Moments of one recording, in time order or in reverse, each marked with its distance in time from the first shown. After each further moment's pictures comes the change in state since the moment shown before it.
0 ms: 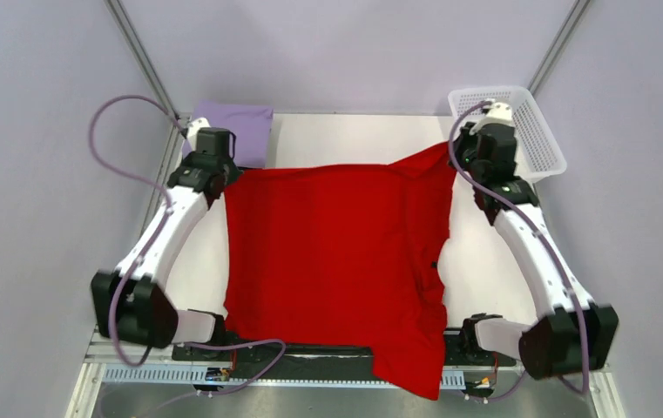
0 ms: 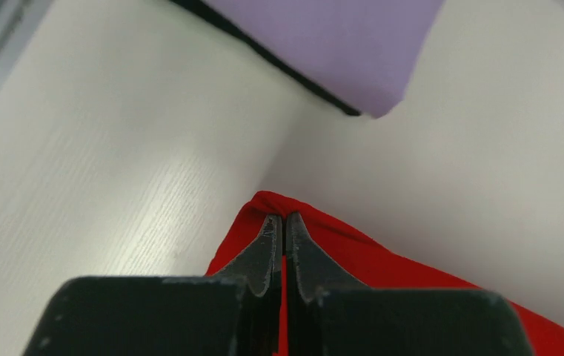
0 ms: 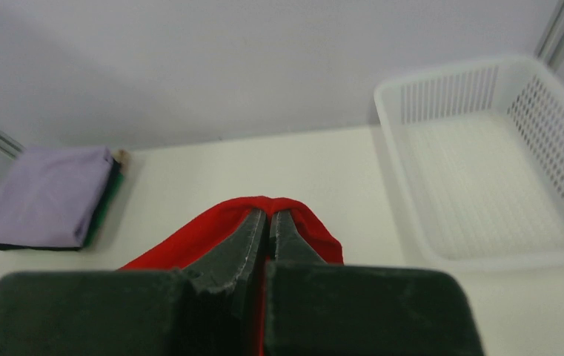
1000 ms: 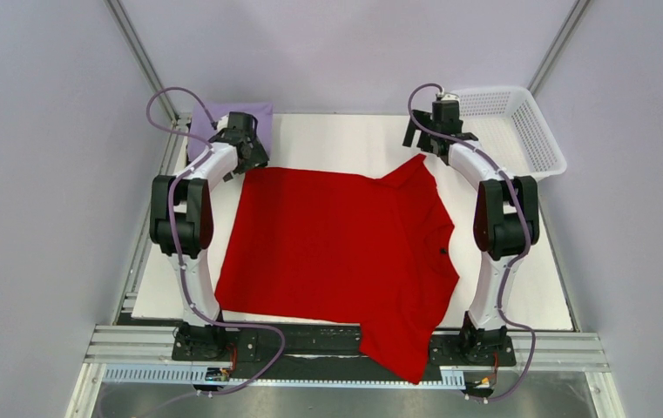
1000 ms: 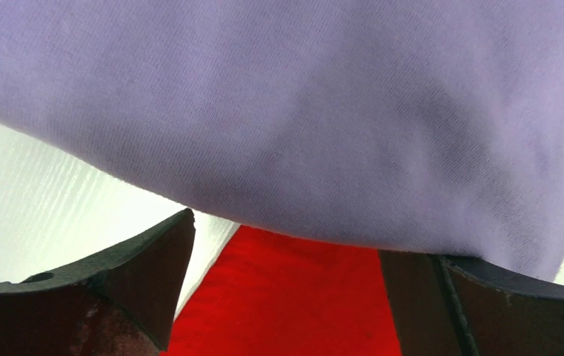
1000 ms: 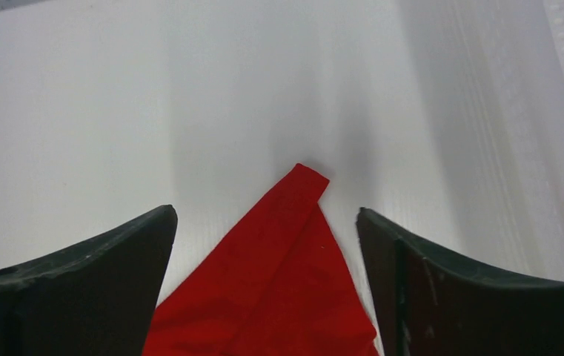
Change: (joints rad) left arm 0.055 0.791 0.317 0.138 0.024 0.000; right arm -0.015 0.901 0.409 0.072 0.015 0.033
